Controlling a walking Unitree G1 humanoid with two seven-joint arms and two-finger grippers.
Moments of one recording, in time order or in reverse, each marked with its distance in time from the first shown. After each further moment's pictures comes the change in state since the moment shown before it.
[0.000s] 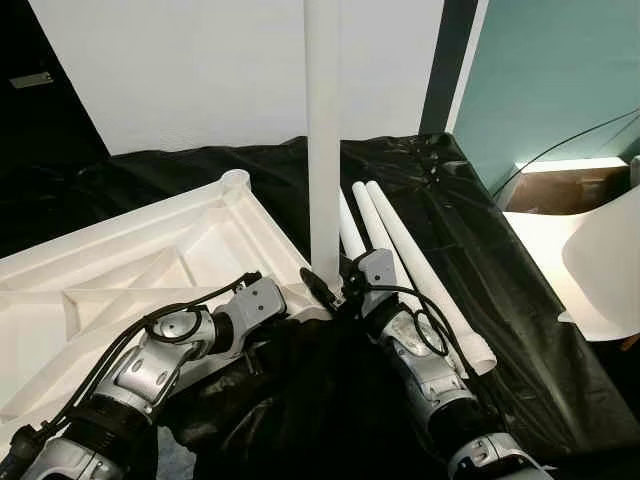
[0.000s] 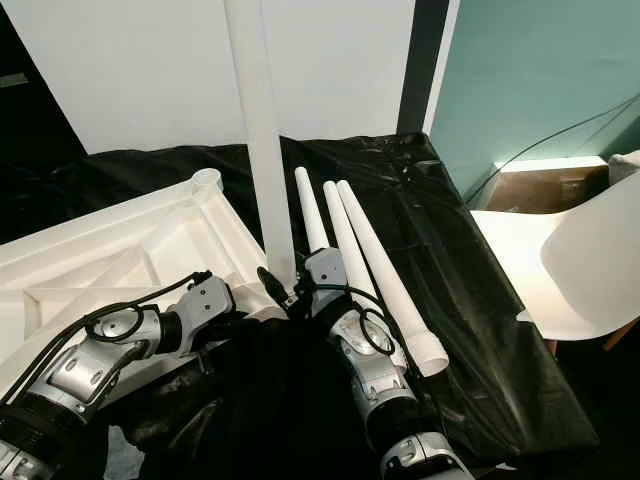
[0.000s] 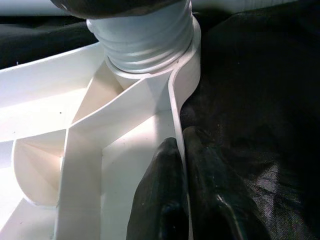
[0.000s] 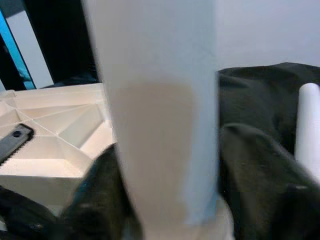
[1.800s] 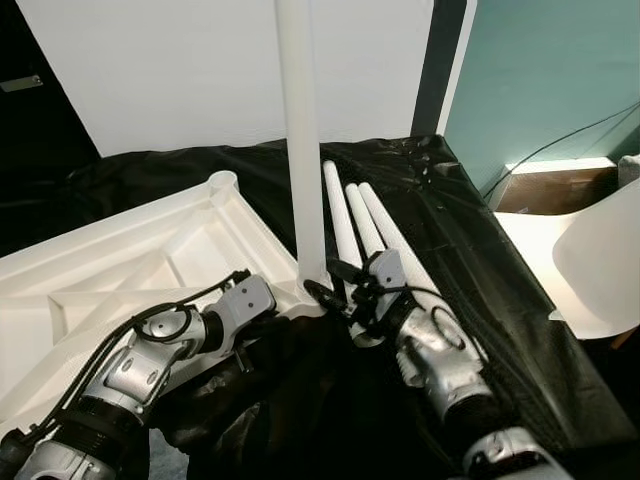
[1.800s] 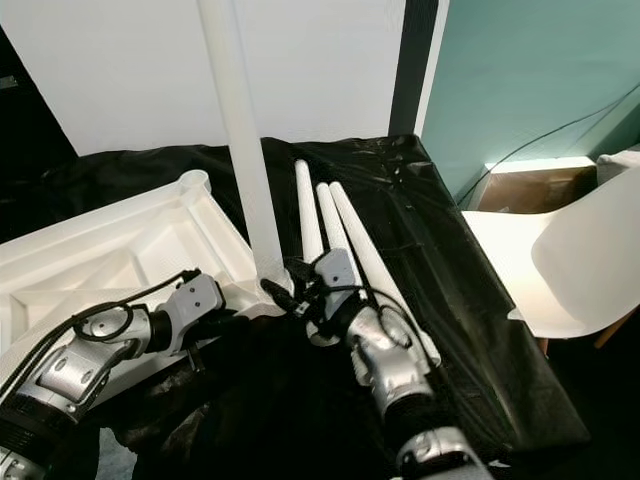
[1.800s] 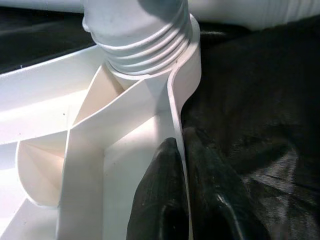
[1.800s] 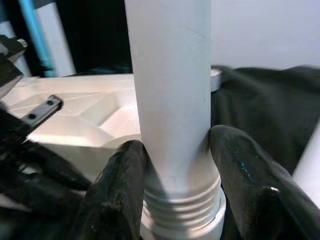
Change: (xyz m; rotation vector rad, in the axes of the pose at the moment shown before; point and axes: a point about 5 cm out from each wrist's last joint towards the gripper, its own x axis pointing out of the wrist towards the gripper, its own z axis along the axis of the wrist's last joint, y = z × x) left arm -0.009 0.008 -0.002 -0.015 0.017 0.041; right arm -0.010 0.001 -0.001 -0.030 -0.021 0.075
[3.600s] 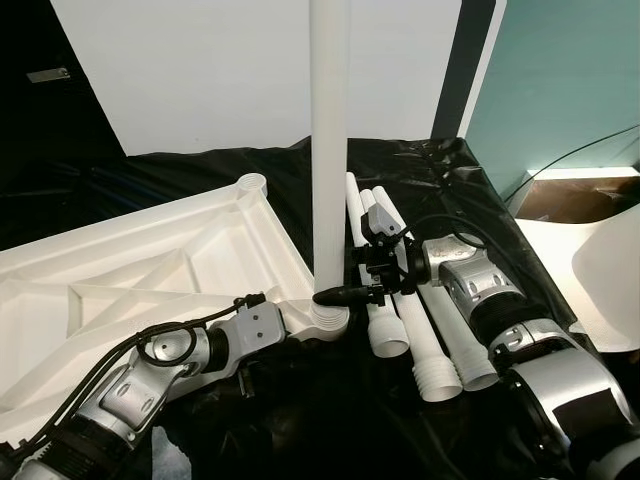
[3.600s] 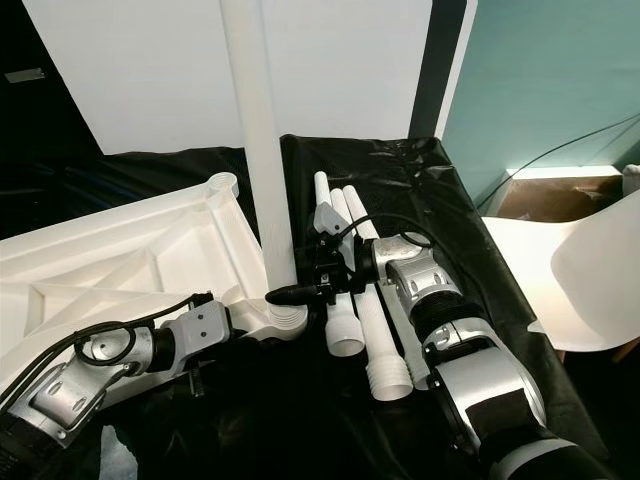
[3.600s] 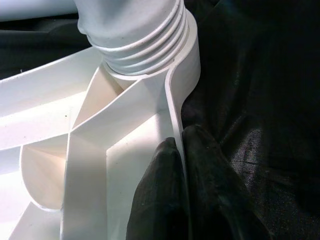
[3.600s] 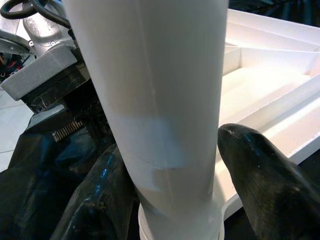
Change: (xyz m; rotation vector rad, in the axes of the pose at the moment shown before) left arm 0.001 -0.030 -0.002 0.124 0.027 -0.104; right arm 0.031 -0.054 0.037 -0.034 0.264 0.813
